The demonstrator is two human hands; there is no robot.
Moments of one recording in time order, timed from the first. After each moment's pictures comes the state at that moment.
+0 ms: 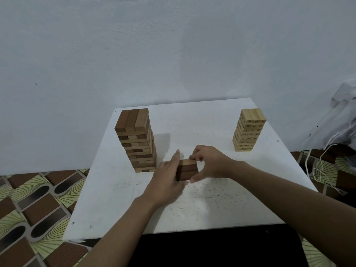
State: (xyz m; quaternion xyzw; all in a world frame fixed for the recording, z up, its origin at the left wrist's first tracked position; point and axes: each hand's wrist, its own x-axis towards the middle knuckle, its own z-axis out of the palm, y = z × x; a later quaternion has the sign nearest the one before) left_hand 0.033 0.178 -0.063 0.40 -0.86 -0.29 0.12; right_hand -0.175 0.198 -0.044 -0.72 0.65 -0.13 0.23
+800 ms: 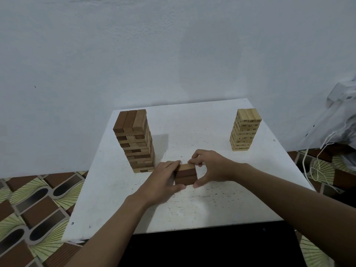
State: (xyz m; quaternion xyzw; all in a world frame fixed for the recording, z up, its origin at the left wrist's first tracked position) left_hand 0.046 0.165 -0.070 0.35 -0.89 -0.28 0.11; right_hand -0.183 0.213 -0.048 -0.74 0.61 -0.12 0.24
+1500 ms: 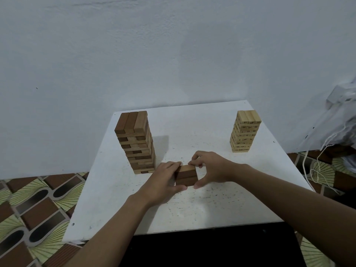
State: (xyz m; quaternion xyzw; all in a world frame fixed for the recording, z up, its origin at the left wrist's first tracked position) left_hand 0.043 0.162 -0.072 0.35 -0.89 -0.27 0.10; right_hand -0.183 0.213 -0.046 -0.74 0.61 -0.11 0.24
